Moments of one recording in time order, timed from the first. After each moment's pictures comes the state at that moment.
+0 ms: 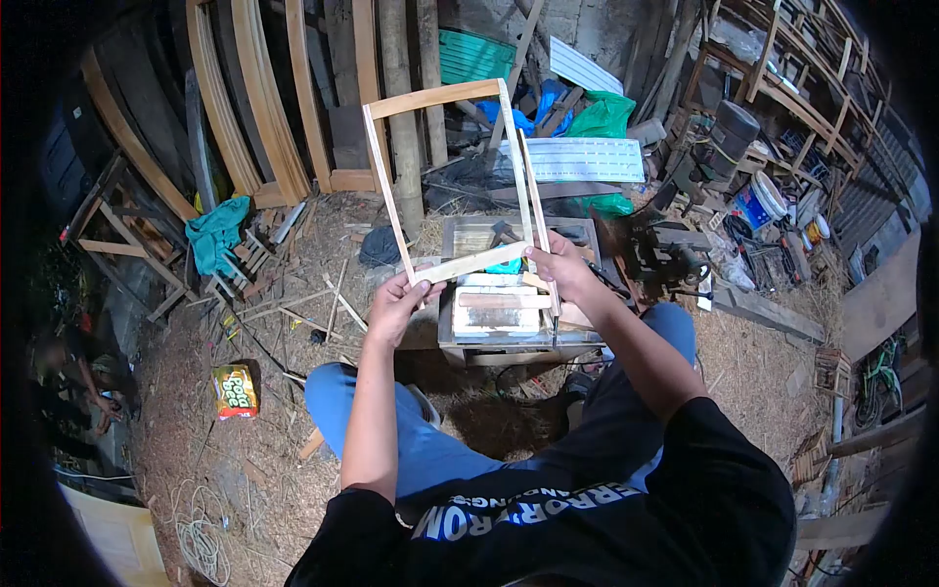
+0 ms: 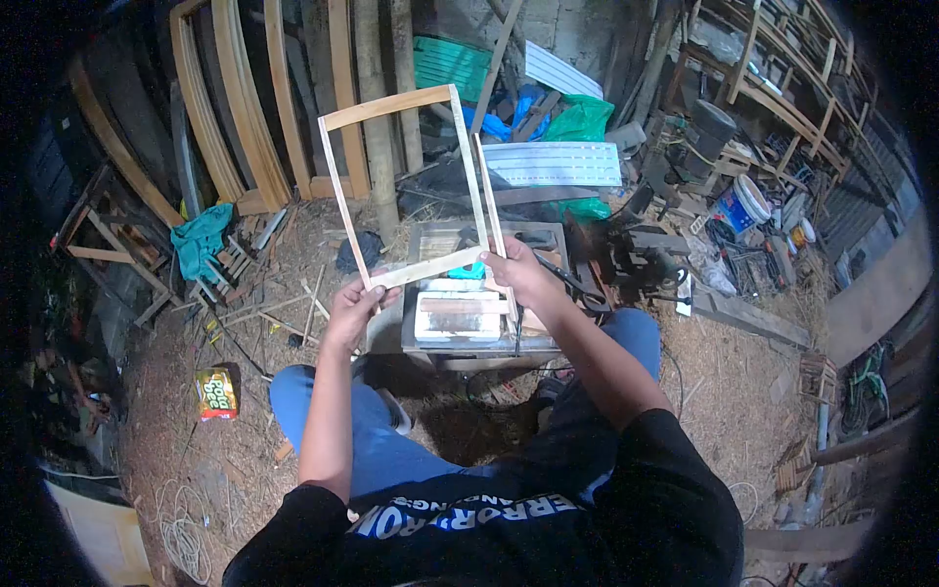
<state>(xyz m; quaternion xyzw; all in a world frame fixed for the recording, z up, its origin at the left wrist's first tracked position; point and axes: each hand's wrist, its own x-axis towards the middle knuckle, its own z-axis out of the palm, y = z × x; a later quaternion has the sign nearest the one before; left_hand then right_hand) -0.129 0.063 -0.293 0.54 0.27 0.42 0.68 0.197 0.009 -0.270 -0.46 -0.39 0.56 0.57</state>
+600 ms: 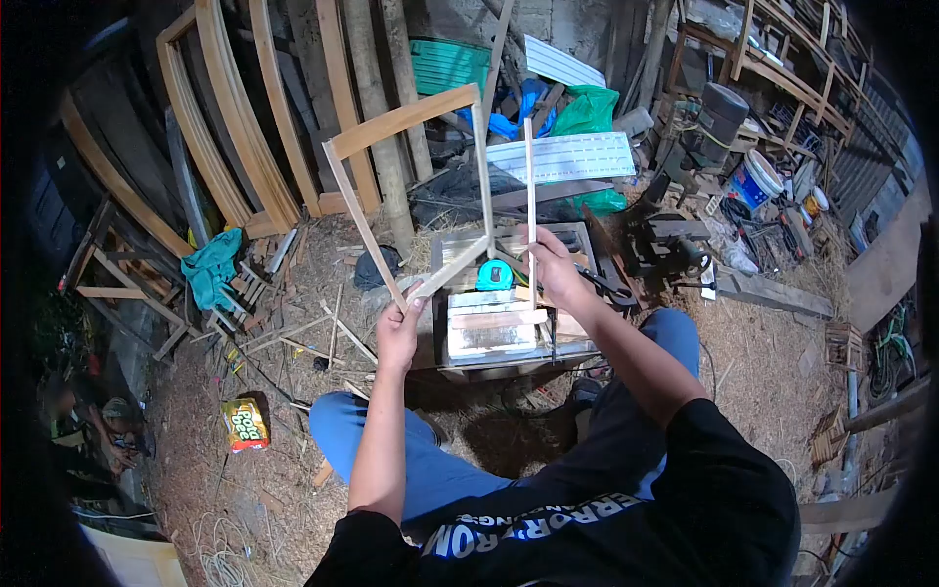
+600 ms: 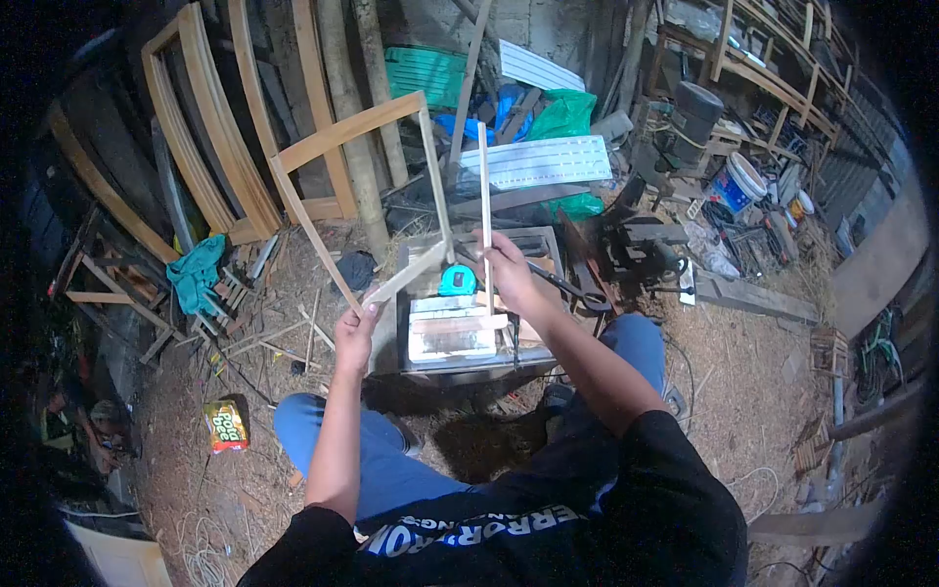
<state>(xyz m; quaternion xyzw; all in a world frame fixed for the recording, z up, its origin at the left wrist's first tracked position) -0.096 0.069 -0.316 0.56 0.34 0.50 0.58 0.210 0.033 -0.290 -0.39 -0.34 0.52 0.68</state>
